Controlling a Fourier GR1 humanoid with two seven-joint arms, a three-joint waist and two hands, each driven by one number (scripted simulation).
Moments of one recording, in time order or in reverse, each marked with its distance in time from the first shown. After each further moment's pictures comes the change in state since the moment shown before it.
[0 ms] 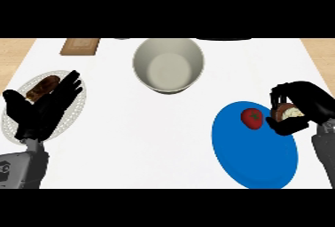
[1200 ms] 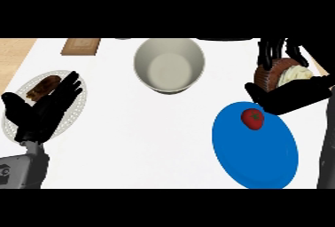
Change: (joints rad) left arm 0.016 -0.016 0.003 -0.032 -0.015 0.003 0.008; right arm -0.453 0.236 -0.119 -0.426 -0.312 0.439 0.596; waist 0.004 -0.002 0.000
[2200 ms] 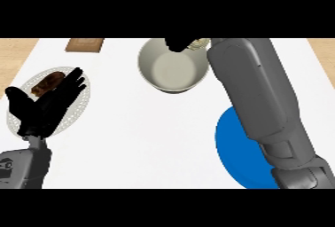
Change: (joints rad) left arm -0.041 -0.001 -0.002 0.025 0.003 -0.023 0.003; right arm -0.397 0.169 0.096 0.794 0.275 -0.559 -0.136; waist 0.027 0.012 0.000
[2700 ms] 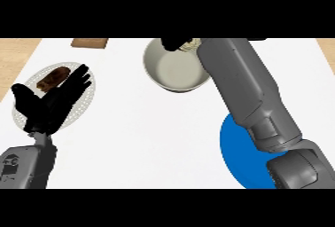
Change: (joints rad) left arm -0.027 -0.017 -0.019 0.000 -0.008 0.004 -0.001; right arm -0.118 0.018 -0.094 0.455 0.005 -0.225 -0.203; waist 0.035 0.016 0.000
